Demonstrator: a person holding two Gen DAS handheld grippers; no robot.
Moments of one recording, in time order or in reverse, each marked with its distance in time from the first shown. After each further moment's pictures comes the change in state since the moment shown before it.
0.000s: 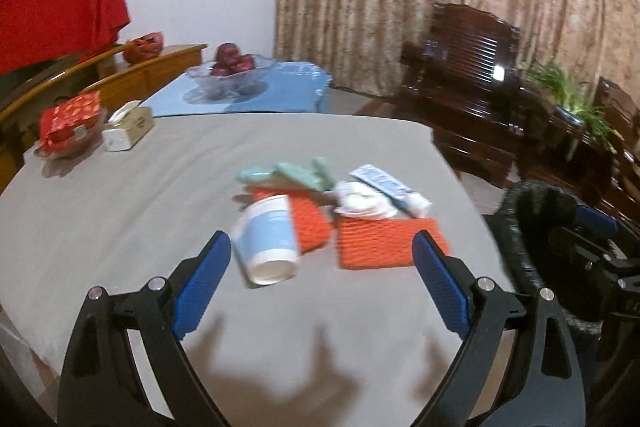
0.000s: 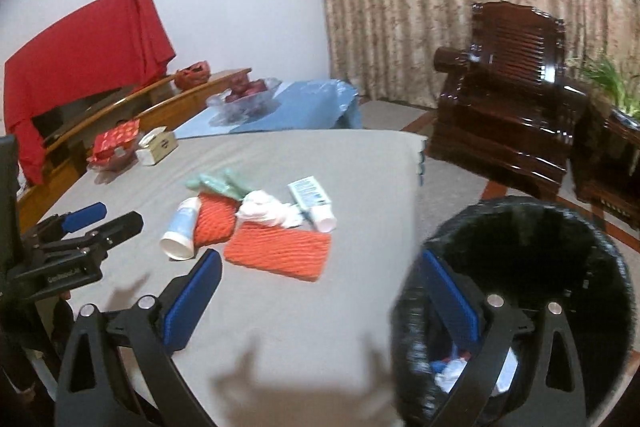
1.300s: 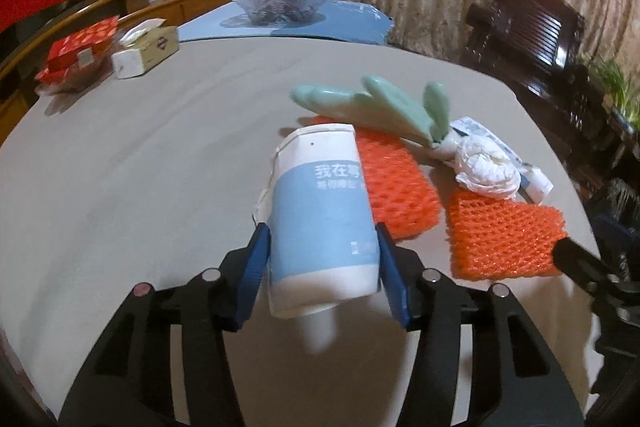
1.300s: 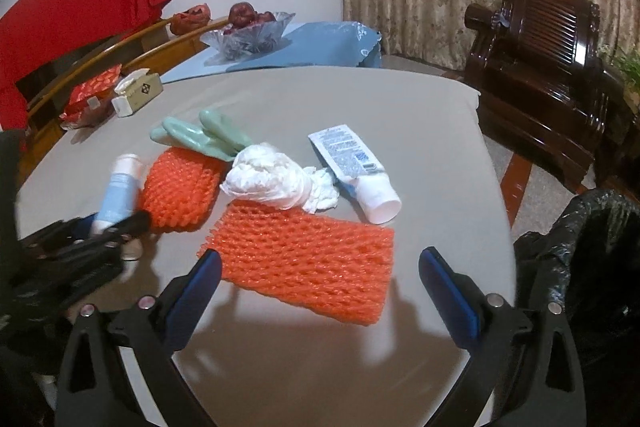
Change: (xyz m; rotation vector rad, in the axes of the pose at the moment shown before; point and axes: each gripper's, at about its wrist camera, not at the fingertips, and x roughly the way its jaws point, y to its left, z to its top) left arm 0.117 0.051 -0.024 -0.127 0.172 0.129; right arm 0.139 0.033 -0.006 -0.041 0.178 -0.017
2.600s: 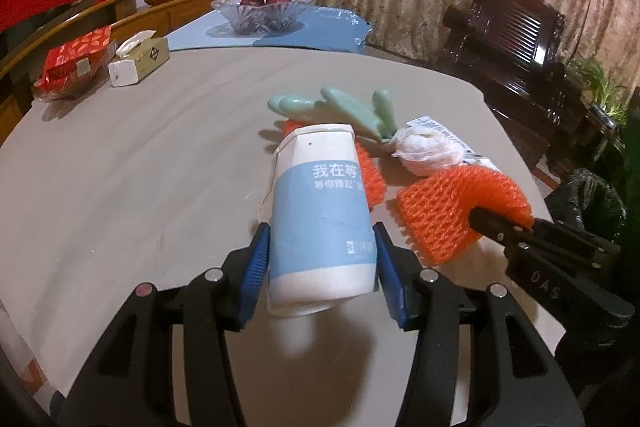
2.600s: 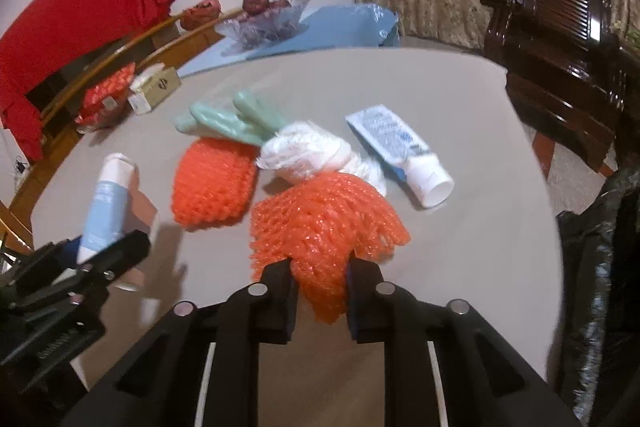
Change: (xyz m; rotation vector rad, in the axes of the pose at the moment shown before) left arm -0.045 -0.018 -0.007 0.037 -0.003 -0.062; right arm 0.001 0.017 0.000 0.047 0.041 0.099
